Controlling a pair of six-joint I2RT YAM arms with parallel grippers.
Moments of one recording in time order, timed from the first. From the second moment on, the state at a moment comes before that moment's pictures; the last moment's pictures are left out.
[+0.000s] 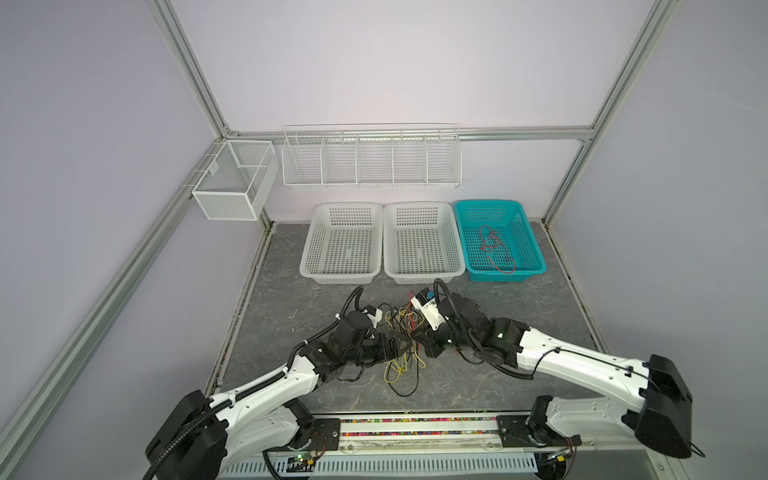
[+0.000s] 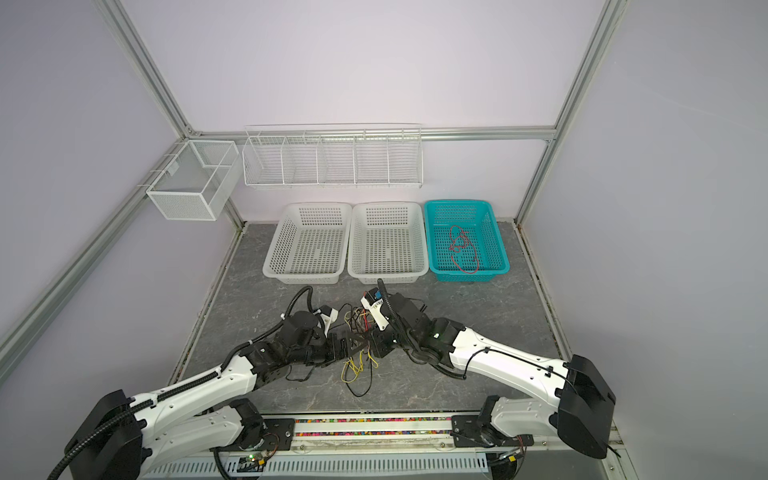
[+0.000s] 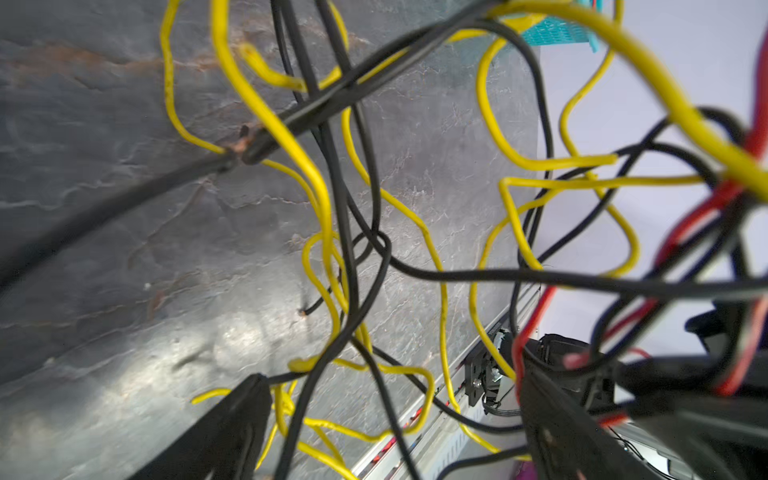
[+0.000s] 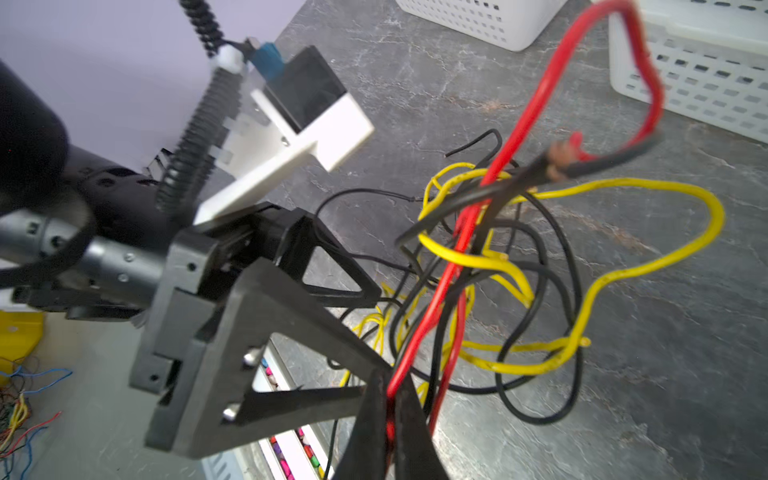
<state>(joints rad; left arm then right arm) -0.81 1.06 0.46 -0.06 0.37 -0.99 1.00 1.24 0.88 -0.34 -0.14 0.41</state>
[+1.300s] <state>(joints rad) -0.83 1.16 0.42 0.04 0.30 -0.92 0.85 0.83 0.78 -0.59 -0.05 0.45</state>
